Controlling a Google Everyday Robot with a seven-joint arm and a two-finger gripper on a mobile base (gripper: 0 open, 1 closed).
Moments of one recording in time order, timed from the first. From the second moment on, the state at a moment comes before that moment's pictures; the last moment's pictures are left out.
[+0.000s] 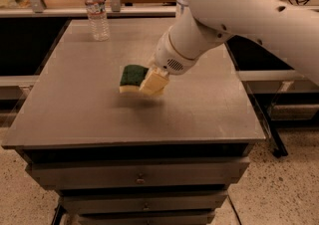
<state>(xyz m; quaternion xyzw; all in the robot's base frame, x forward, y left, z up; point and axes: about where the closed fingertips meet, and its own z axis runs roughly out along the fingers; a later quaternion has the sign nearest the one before) 0.550 0.014 0.869 -0.62 0.72 0.12 0.28</state>
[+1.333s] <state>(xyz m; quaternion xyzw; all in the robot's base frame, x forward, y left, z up) 0.544 -0.028 0.944 -0.66 0.67 0.14 0.30</state>
